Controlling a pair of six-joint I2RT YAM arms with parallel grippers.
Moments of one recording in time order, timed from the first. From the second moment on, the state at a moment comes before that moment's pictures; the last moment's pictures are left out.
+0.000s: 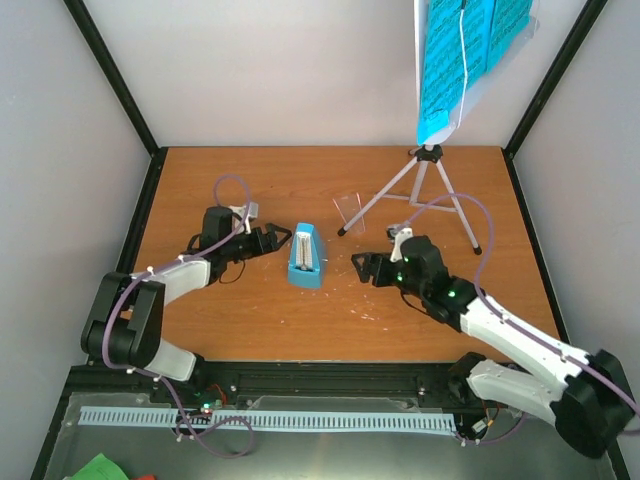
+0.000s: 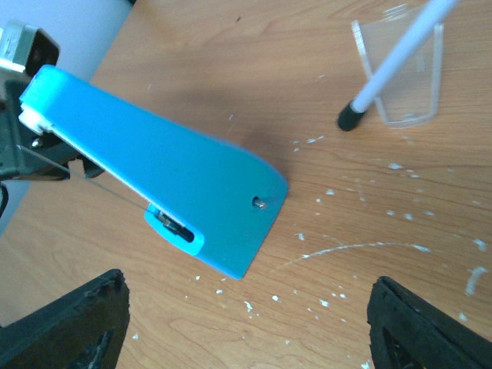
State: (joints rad) left arm -0.24 1.48 0.63 0.22 0.57 -0.59; right arm 0.67 1.06 0.63 -0.13 -0.09 0.56
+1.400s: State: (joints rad) left arm -0.34 1.80 0.86 0.36 0.94 -0.73; right arm 0.67 0.72 0.44 0.05 -0.22 0.53
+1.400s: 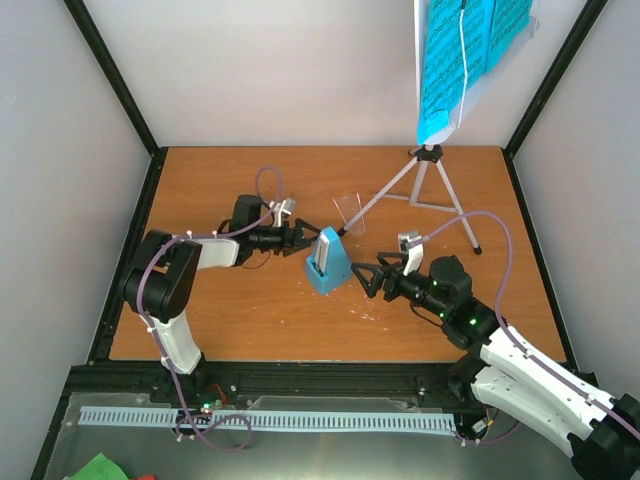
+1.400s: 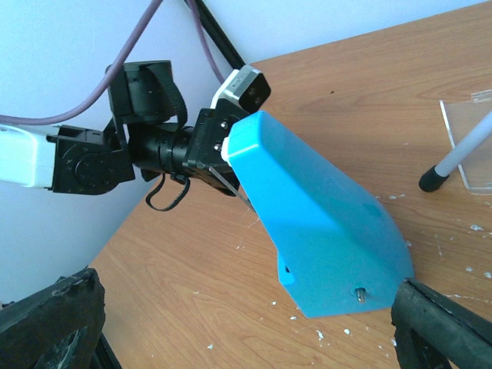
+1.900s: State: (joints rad) left arm -0.44 1.65 0.70 0.33 0.91 -0.71; right arm 0.67 0.70 0.40 0.11 -0.31 0.30
